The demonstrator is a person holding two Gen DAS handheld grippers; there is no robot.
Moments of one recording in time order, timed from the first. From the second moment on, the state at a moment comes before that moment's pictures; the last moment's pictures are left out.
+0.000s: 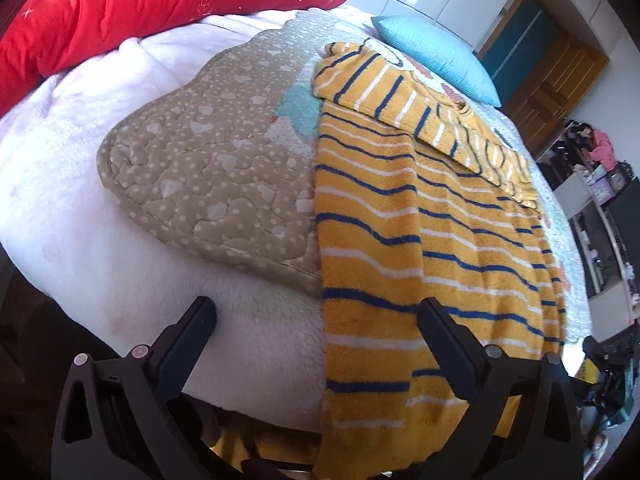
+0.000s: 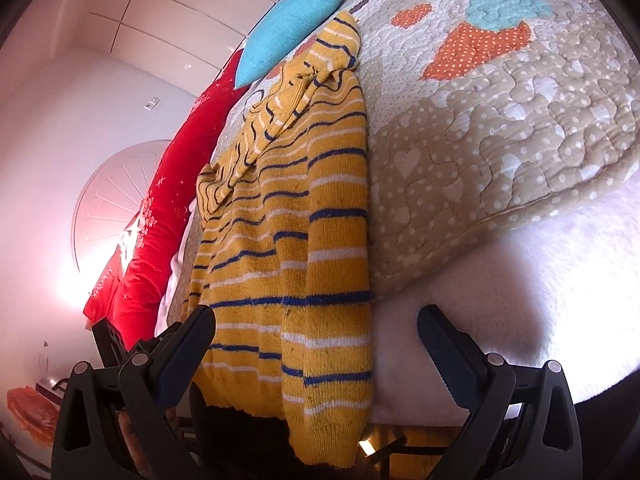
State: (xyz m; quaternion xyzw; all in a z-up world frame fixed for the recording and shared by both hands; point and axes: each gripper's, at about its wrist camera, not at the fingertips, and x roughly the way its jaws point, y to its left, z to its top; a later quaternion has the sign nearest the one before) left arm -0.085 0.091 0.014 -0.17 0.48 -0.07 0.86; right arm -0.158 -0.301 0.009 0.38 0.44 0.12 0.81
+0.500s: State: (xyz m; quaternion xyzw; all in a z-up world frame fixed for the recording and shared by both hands) left arm -0.116 0.073 -0.010 -0.23 0.53 -0.20 0.79; right arm -0.172 -0.236 -0.017 0.33 0.51 0.18 0.77
